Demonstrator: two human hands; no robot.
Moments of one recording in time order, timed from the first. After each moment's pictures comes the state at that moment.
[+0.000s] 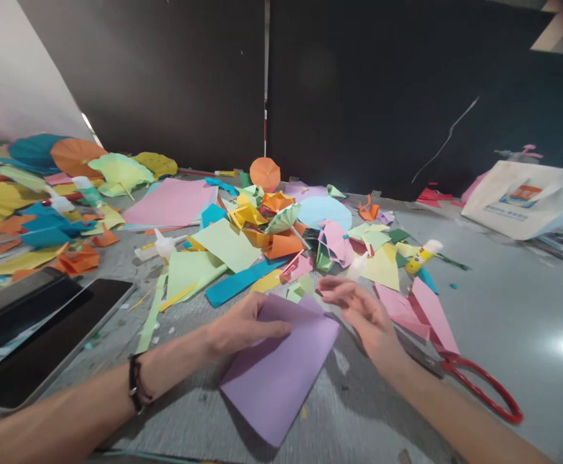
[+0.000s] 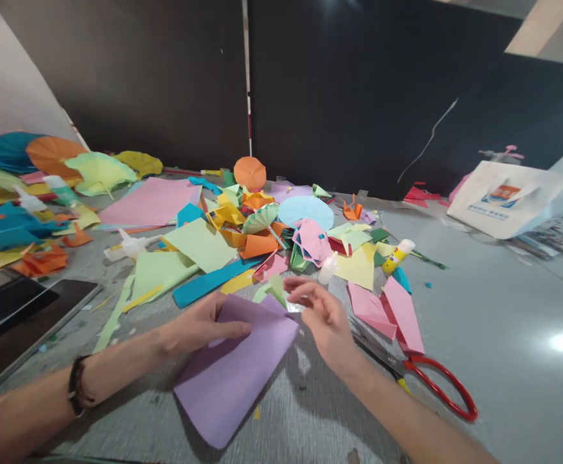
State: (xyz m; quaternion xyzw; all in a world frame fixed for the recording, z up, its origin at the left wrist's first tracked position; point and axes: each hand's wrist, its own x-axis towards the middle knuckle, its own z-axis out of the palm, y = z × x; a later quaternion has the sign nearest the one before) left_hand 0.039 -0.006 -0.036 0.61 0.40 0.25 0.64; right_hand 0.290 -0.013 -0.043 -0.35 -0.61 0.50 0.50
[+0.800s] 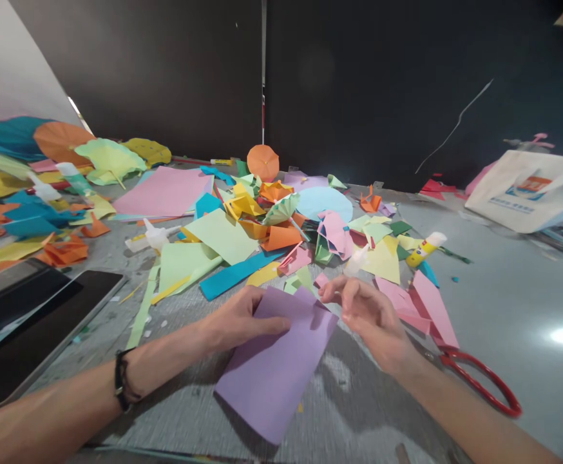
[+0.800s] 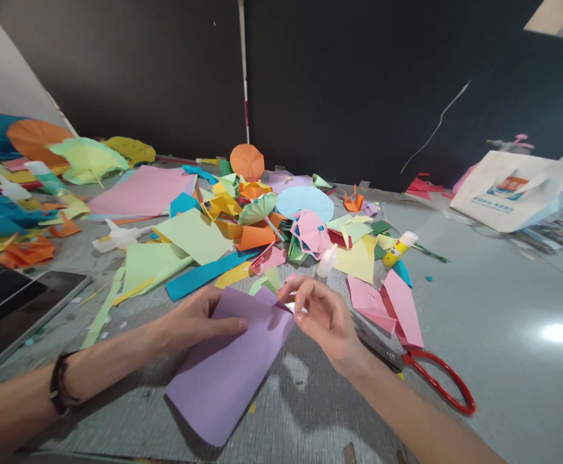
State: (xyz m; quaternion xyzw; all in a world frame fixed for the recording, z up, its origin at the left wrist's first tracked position) left_hand 0.039 -0.005 -0.050 0.61 0.41 0.26 0.63; right_hand 0.295 -0.019 -0.034 -0.29 -0.64 0.52 0.48
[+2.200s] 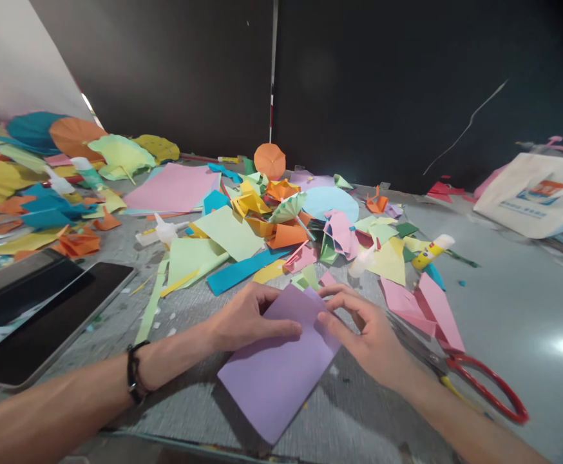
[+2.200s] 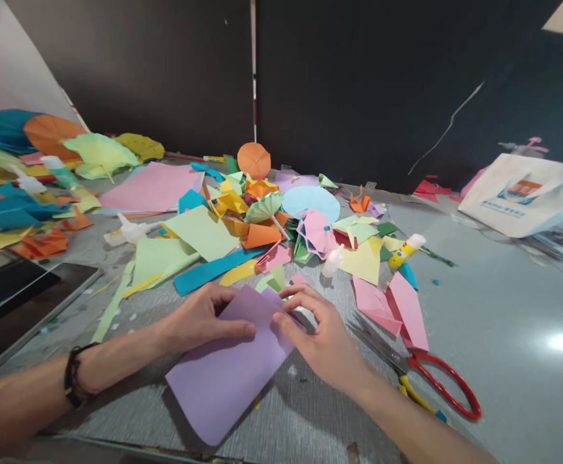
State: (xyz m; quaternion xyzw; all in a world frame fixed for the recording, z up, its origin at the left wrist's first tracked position) left_hand 0.039 -0.009 -0.041 0.66 0.40 0.26 0.58; right_hand 0.285 -0.029 -0.042 -0.43 -0.75 0.33 0.37
